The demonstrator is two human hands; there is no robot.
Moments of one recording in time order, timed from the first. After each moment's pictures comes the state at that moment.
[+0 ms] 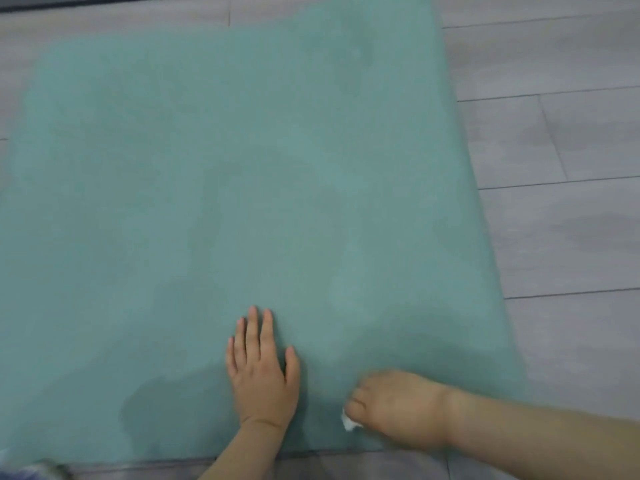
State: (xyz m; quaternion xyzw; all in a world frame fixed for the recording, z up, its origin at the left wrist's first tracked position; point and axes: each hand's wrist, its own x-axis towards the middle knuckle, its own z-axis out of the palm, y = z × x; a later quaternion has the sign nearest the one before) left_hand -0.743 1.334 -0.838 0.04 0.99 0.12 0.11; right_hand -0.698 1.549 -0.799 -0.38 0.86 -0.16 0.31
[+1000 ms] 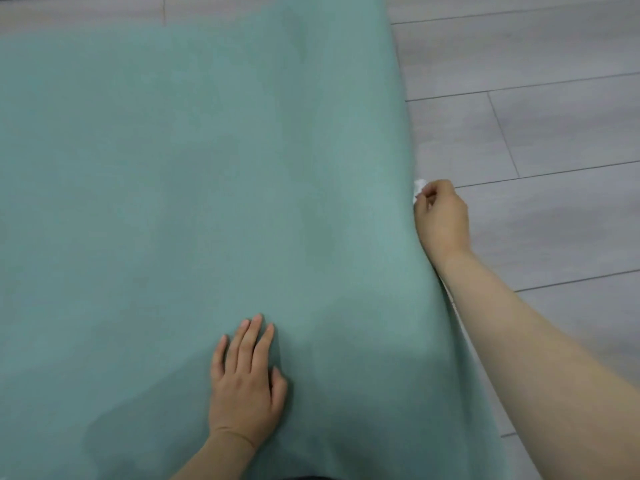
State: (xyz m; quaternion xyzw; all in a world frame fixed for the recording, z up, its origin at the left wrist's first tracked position) left_hand -0.759 1.358 -0.843 0.23 0.97 0.10 0.06; right_hand -0.852 1.708 -0.794 0.39 0.86 -0.32 -0.09
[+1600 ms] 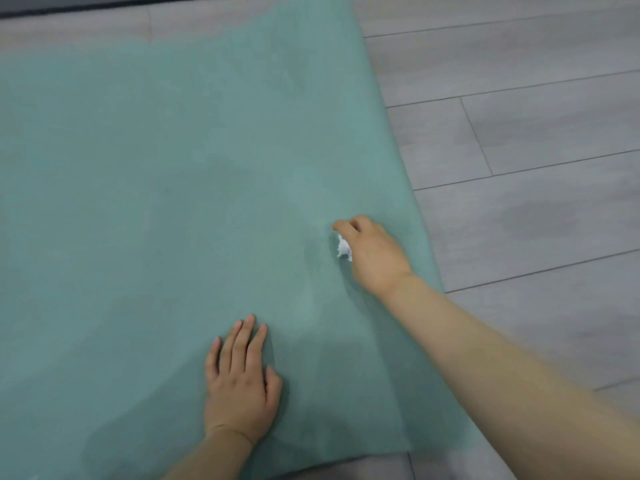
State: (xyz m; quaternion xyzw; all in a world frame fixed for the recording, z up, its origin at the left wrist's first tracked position) left_hand -0.760 1.360 -0.838 0.23 0.96 0.11 0.07; right_hand -0.830 1.641 -0.791 0.09 0.97 -0.19 0.10
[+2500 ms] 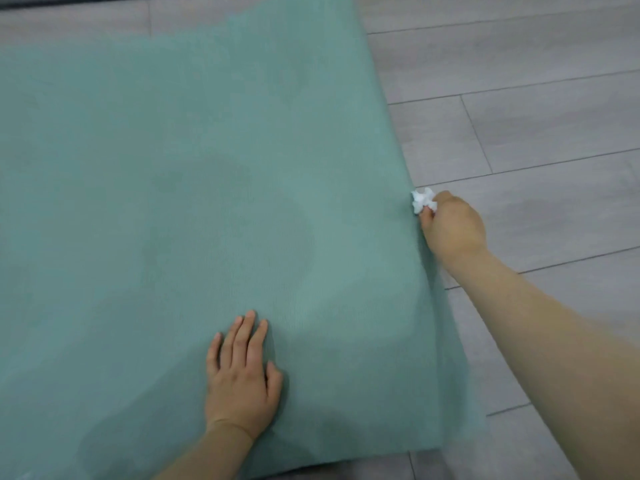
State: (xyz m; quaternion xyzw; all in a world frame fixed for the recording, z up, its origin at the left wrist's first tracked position) left_hand -0.760 1.359 -0.840 0.22 0.96 0.11 0.08; right_hand -0.818 1.739 -0.787 0.35 0.93 -0.08 0.01
